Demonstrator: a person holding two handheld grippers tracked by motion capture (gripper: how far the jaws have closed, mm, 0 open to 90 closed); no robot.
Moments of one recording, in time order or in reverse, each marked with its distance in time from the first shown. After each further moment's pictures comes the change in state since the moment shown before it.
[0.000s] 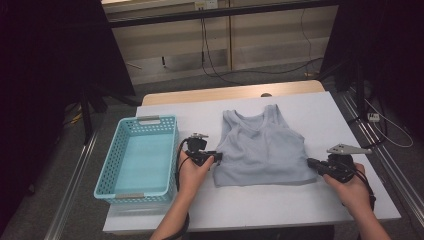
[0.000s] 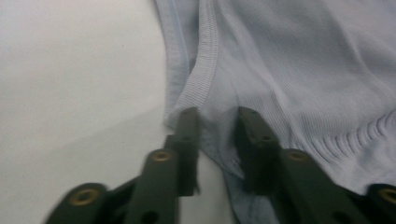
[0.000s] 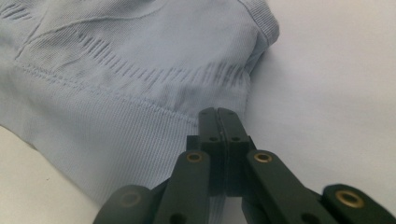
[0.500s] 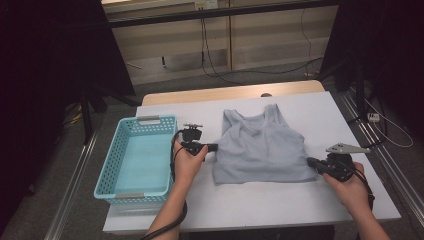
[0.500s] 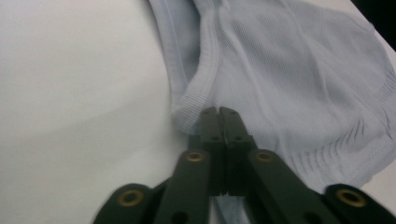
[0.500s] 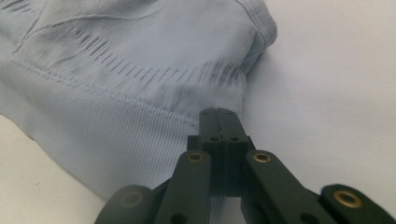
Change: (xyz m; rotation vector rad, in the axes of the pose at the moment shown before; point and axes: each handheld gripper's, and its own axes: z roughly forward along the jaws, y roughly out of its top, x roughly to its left) left arm 0.015 0.028 -0.021 -0.022 -0.067 -0.066; right arm -0.001 0.001 0.003 0.002 -0.015 -0.007
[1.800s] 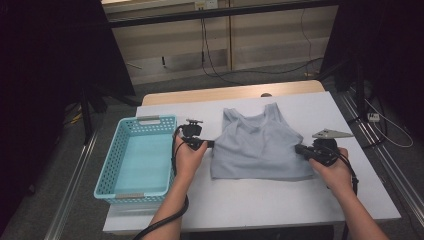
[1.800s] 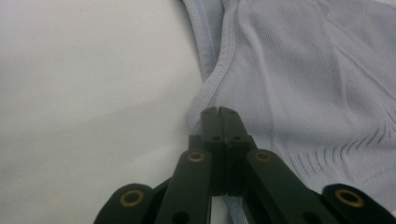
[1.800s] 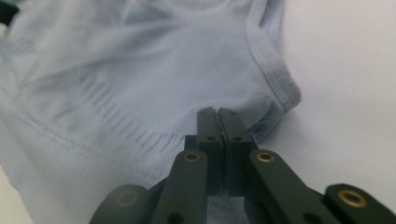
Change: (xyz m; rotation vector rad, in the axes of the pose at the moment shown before) left arm 0.007 0.009 0.013 0.045 0.091 0.002; right arm 0.005 0.035 0.034 -0.013 0.024 -0.006
